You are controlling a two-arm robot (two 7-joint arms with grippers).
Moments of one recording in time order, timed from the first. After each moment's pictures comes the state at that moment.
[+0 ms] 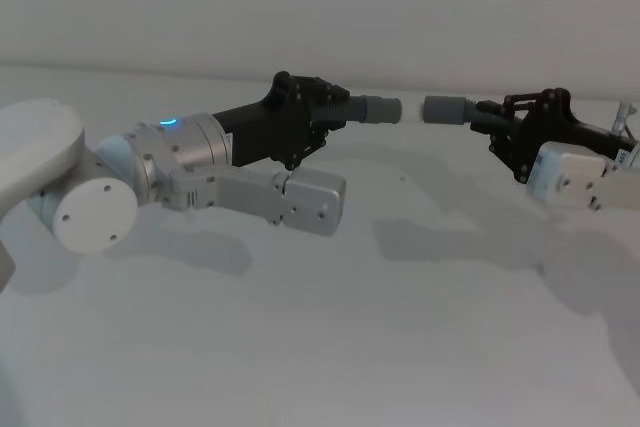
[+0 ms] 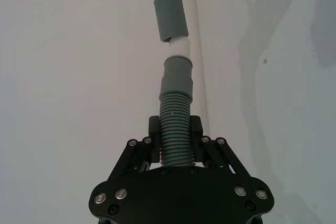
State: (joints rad) left arm -0.66 0.65 0.88 -1.64 0.55 -0.12 -0.24; right arm 0.44 0.69 -0.47 -1.52 -0.33 -0.37 0.47
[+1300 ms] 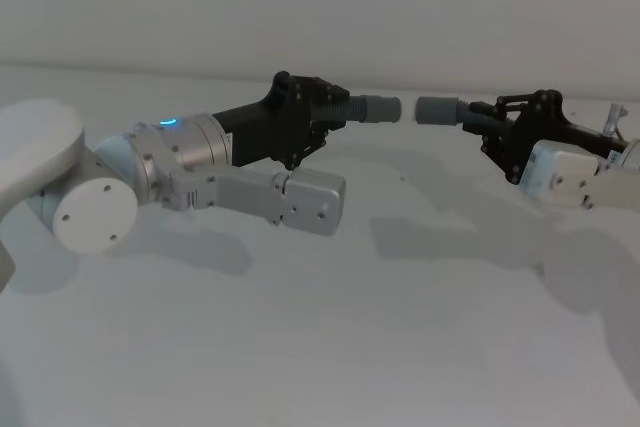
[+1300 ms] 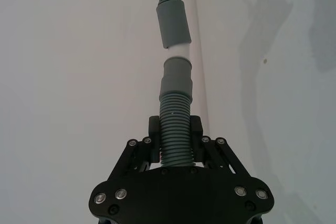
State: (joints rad) left arm -0.66 0.65 0.88 -1.64 0.55 -0.12 -0.24; right arm 0.45 0.67 -0.48 -1.50 -0.32 -0.37 0.46
